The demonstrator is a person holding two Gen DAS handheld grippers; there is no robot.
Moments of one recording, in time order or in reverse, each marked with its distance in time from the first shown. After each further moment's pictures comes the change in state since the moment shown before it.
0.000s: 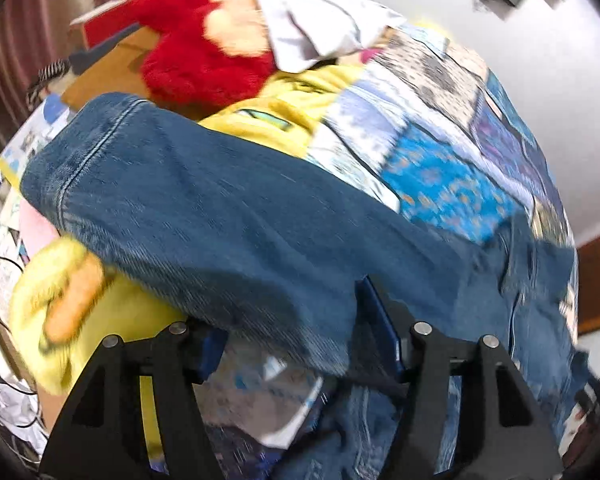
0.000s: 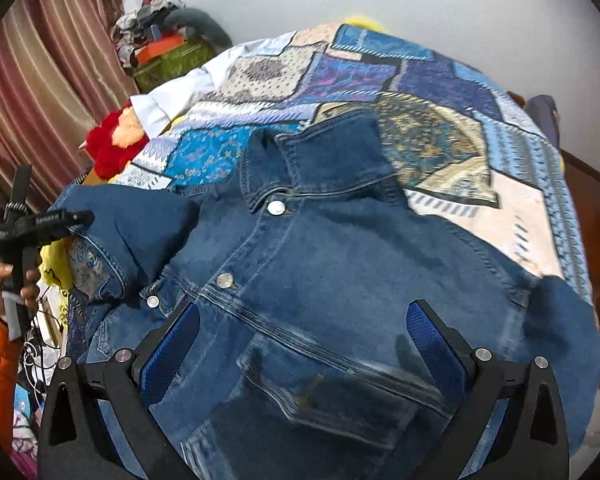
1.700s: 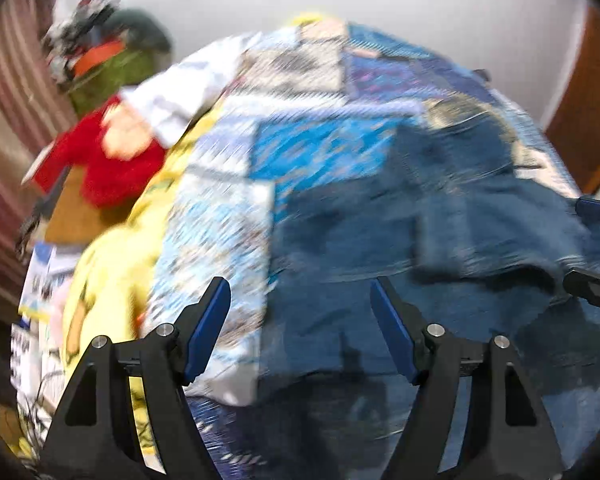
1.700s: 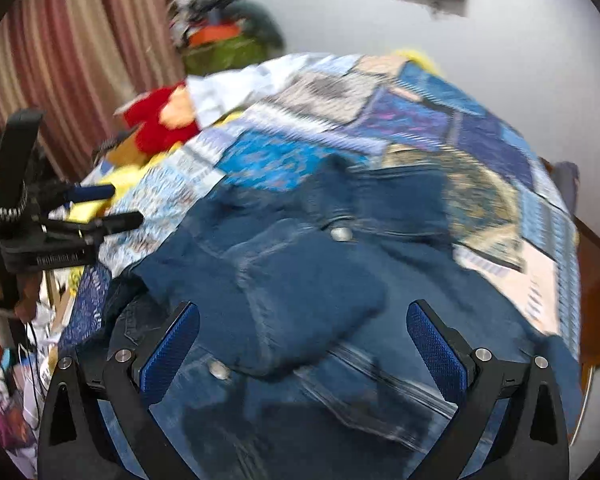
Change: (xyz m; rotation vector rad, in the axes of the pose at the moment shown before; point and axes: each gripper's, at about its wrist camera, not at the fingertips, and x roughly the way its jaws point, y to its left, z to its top) left arm -0.066 -0.103 -0.082 0.532 -0.085 0.062; right arm -0.006 0.081 0.005 -0.255 -0.013 0.020
